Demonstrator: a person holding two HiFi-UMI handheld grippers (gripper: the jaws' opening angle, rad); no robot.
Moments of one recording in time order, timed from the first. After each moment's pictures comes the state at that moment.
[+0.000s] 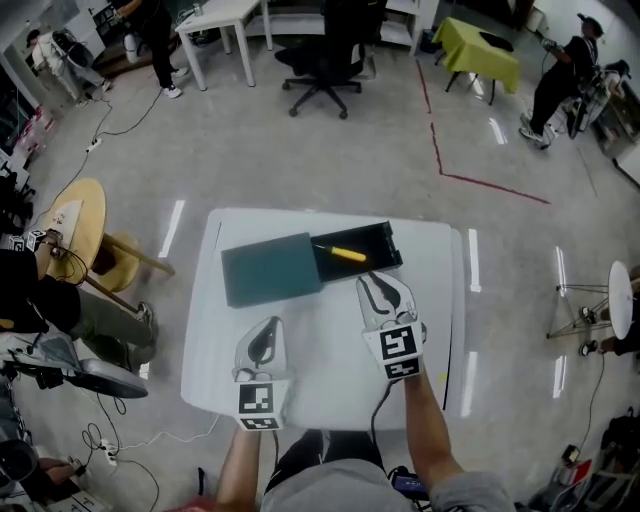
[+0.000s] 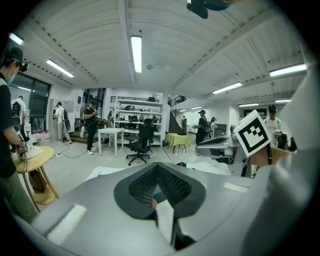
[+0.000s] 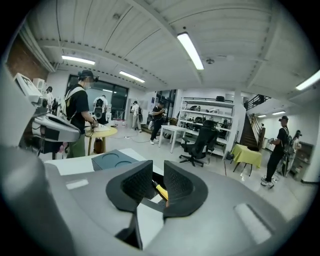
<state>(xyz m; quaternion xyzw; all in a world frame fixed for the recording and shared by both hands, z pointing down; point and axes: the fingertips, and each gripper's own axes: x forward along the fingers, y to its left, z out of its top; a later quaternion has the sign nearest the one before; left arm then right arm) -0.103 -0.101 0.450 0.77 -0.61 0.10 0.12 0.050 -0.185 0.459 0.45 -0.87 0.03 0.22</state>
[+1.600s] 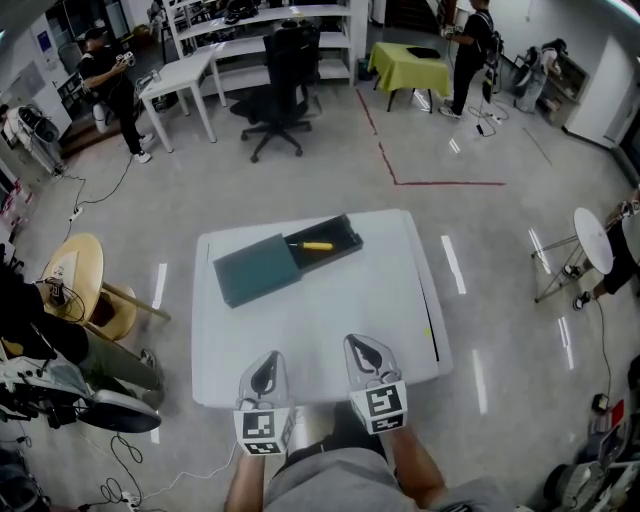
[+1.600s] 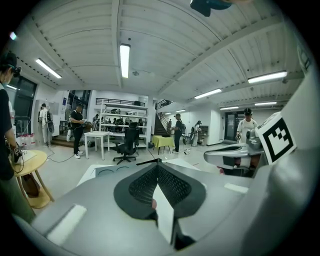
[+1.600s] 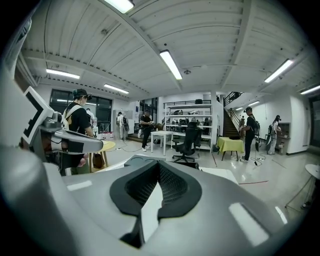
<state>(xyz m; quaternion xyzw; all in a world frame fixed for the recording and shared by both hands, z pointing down) -0.082 0.064 0.415 0.83 -0.54 0.09 0.10 0.057 0.056 0.423 0.54 -0.83 0.08 0.14</state>
